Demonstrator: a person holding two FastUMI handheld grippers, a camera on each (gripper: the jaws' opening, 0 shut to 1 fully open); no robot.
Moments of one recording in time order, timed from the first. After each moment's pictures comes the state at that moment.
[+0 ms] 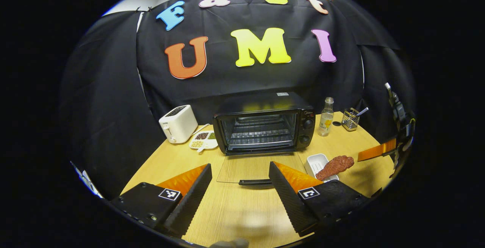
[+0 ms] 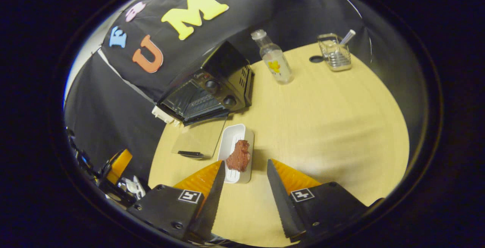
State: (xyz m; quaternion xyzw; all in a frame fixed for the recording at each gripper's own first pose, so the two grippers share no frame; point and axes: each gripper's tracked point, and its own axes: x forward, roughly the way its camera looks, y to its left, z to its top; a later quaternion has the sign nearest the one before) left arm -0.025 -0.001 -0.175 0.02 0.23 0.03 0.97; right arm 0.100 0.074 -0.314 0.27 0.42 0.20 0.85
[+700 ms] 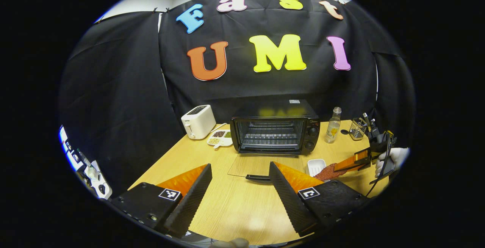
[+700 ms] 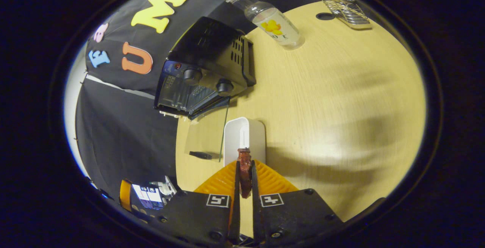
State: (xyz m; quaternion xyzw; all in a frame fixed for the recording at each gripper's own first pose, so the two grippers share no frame) left arm -0.062 0.001 -0.140 0.00 0.23 0.10 0.97; right arm 0.135 0.105 -0.338 0.32 0.51 0.25 0.75
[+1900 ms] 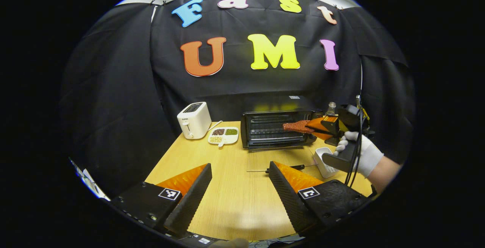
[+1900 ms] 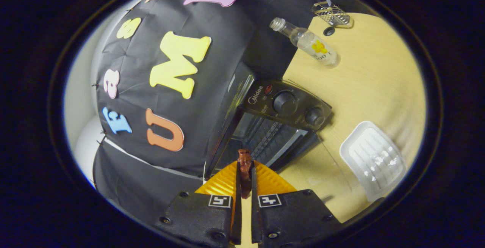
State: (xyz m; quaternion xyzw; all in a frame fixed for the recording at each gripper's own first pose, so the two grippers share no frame) left arm -0.078 0.108 -0.154 -0.01 0.23 0.01 0.97; right arm 0.232 0.276 -0.230 0.57 0.21 0.12 0.78
